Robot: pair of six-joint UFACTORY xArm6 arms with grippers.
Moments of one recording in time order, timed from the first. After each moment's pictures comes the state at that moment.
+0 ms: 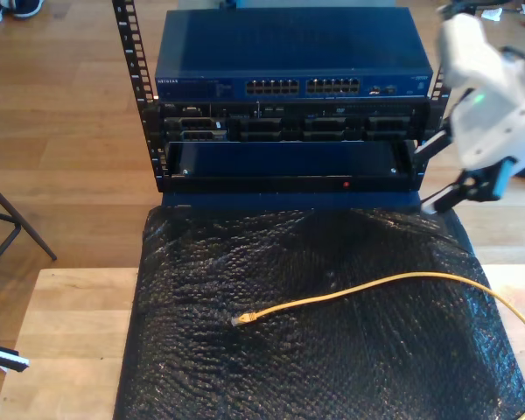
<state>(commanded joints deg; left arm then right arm) 50.2 -27.9 -29.5 -28.2 85.4 -228.0 3.8 -15.5 -61.1 24.1 73.0 -88.9</state>
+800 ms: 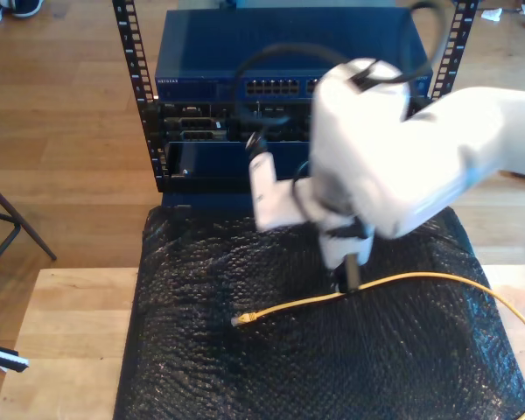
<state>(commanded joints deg) 50.3 -27.9 -29.4 -28.2 85.5 -228.0 34.8 -5.9 -53.6 -17.0 58.0 -52.6</state>
